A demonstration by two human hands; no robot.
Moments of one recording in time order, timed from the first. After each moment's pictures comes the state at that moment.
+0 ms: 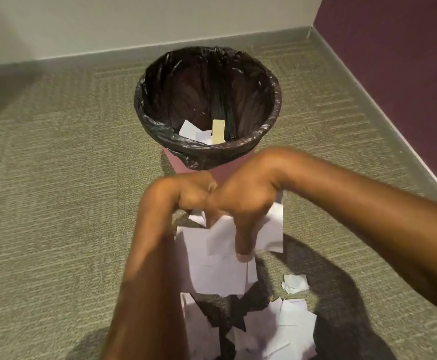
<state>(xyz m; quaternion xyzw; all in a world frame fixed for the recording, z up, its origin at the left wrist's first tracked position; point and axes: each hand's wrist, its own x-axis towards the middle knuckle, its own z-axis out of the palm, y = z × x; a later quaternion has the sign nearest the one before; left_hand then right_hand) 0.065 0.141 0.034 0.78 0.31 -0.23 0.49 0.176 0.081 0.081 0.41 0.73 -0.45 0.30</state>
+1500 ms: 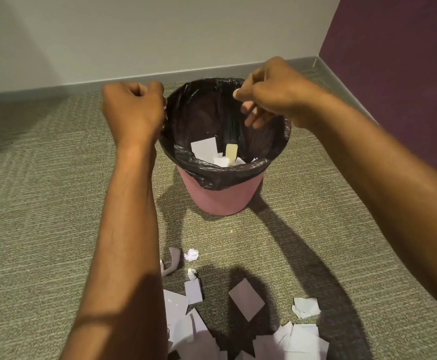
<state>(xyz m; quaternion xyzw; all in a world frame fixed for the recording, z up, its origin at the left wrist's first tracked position) 0.054 0.214 0.100 0.57 0.54 0.50 0.37 0.245 0.142 0.132 0.73 0.50 -0.32 -0.33</state>
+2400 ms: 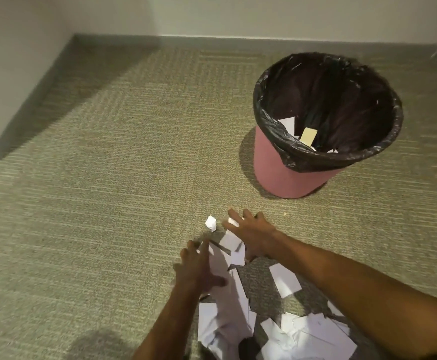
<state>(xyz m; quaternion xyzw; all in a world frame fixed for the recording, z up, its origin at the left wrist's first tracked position) -0.107 0.026 -0.142 0.66 0.65 -0.18 0.34 0.083 0.077 -0.152 0.48 0.82 -0.14 0.27</state>
